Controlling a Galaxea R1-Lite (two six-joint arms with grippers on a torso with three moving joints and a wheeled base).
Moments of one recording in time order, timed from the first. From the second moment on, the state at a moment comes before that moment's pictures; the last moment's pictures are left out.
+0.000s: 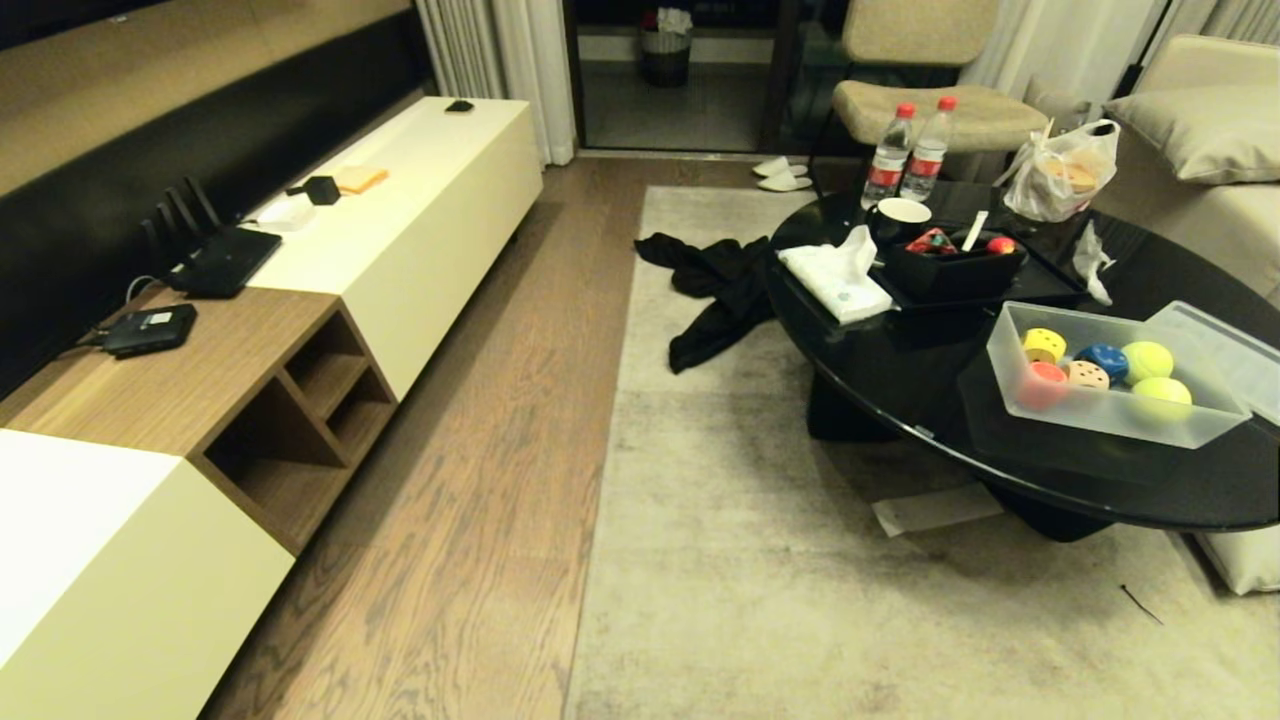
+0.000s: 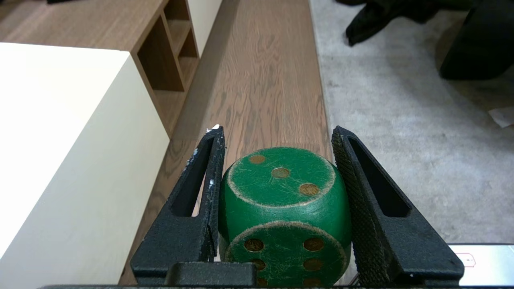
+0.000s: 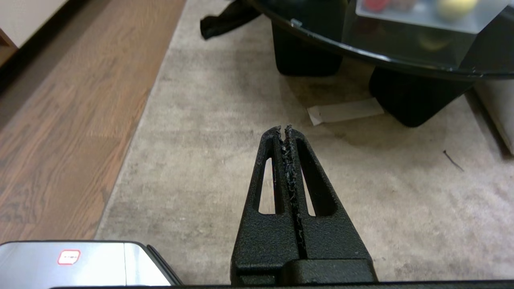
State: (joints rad) left arm -0.01 0.00 0.00 -0.01 0.00 -0.01; right arm -0.01 0.00 0.00 0.00 0.00 0.00
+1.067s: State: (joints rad) left arm -0.01 0.00 0.00 -0.01 0.00 -0.01; right arm -0.01 0.00 0.00 0.00 0.00 0.00
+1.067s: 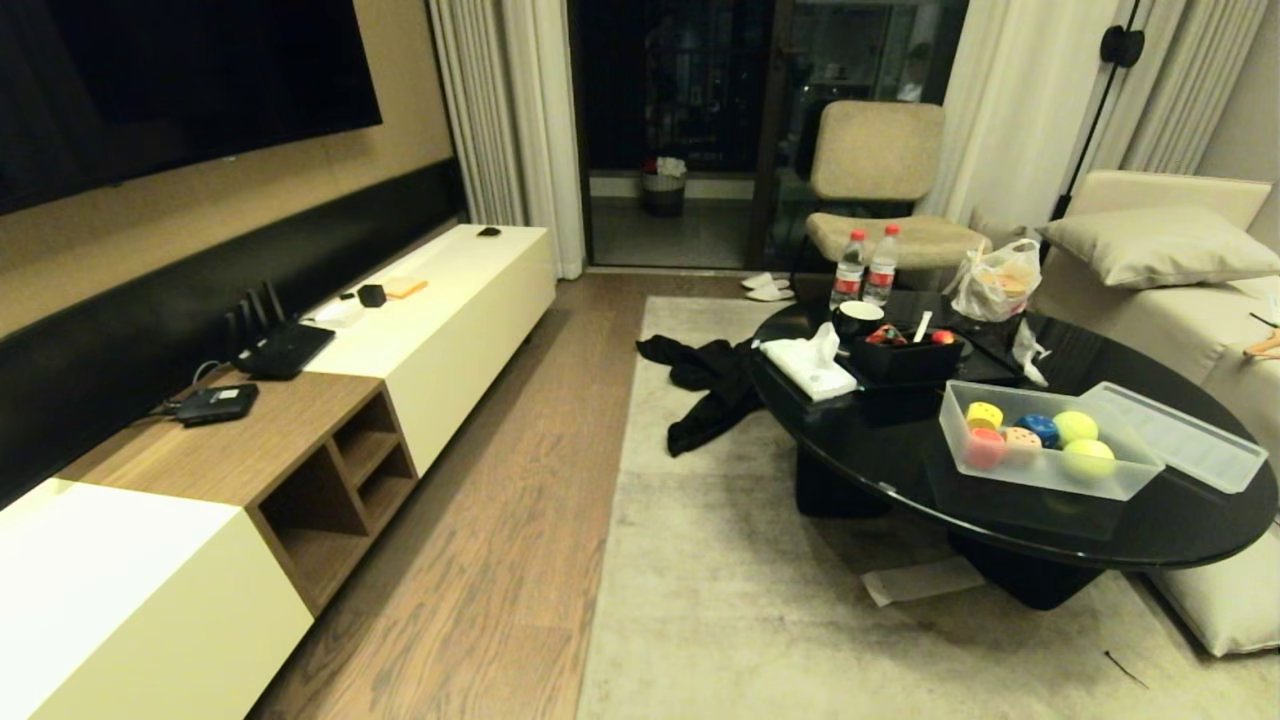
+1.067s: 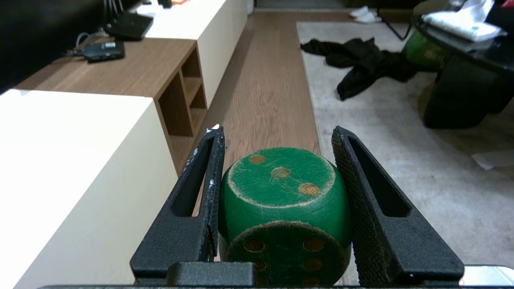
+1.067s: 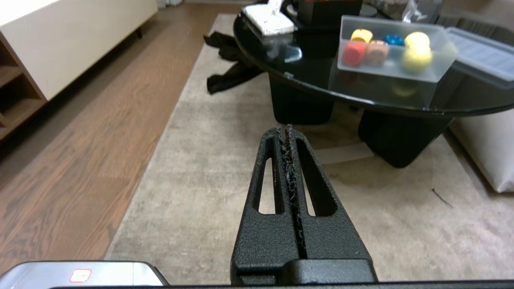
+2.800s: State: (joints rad) left arm -0.01 0.00 0.00 -0.01 0.00 -0.01; right arm -0.01 0.00 0.00 0.00 0.00 0.00
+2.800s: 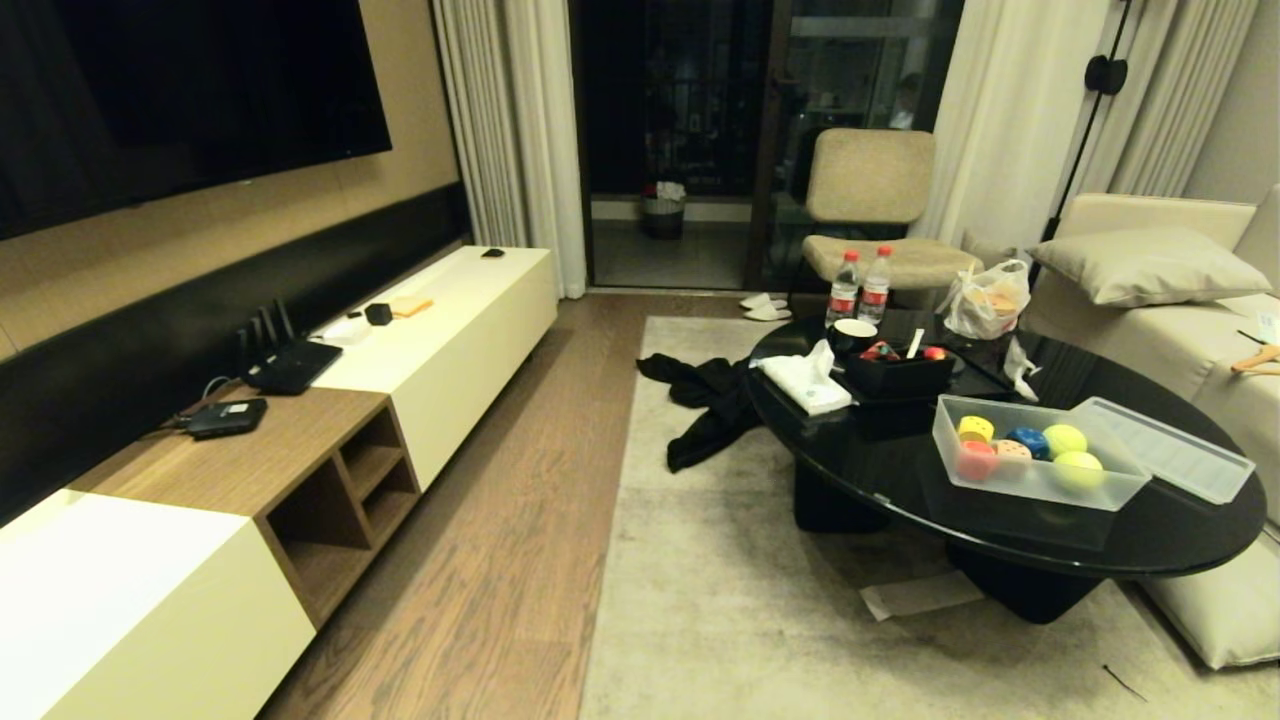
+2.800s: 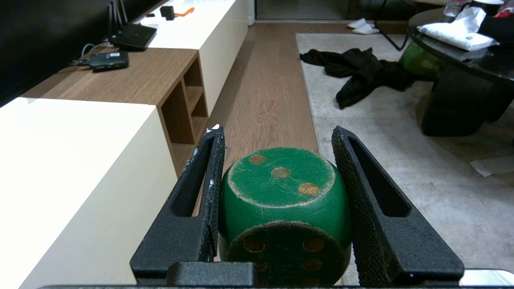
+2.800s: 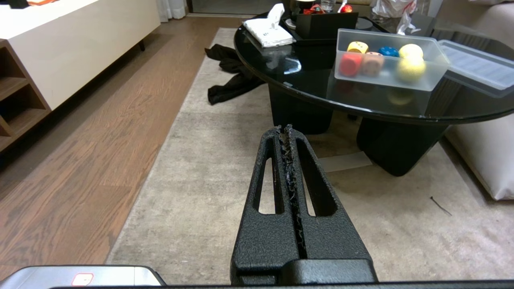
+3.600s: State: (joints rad) left arm -0.01 0.00 0.00 -0.01 0.00 -0.01; right arm -0.01 0.00 0.00 0.00 0.00 0.00
